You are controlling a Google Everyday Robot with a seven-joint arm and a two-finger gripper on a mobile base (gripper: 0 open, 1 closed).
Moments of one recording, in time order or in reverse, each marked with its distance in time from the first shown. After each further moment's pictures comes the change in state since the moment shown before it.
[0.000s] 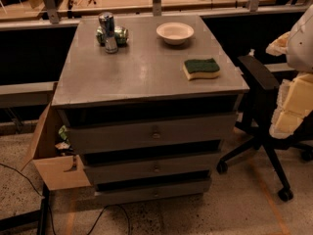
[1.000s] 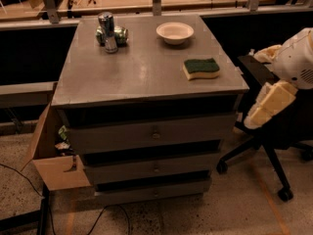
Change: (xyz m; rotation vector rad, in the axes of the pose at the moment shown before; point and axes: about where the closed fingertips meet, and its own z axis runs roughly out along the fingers) arm -0.010 -0.042 0.059 0.026 -0.297 0.081
